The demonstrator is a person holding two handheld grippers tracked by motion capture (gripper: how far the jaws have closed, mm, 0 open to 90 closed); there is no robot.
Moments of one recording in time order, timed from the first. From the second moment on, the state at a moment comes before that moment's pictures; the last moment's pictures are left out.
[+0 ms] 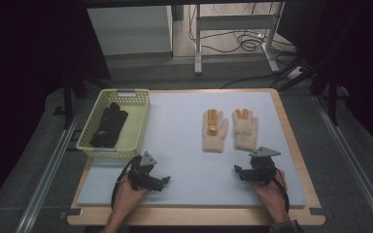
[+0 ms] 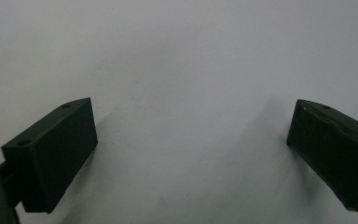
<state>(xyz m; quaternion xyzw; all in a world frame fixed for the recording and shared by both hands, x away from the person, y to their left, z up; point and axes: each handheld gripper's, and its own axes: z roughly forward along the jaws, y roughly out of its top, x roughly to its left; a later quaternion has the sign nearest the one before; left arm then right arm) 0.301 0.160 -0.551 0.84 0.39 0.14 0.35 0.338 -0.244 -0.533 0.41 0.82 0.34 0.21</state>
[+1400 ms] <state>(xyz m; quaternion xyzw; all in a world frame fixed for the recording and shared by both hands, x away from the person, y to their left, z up) 0.301 0.160 -0.551 0.84 0.39 0.14 0.35 0.458 -0.251 -0.498 0.44 0.80 0.33 0.23</state>
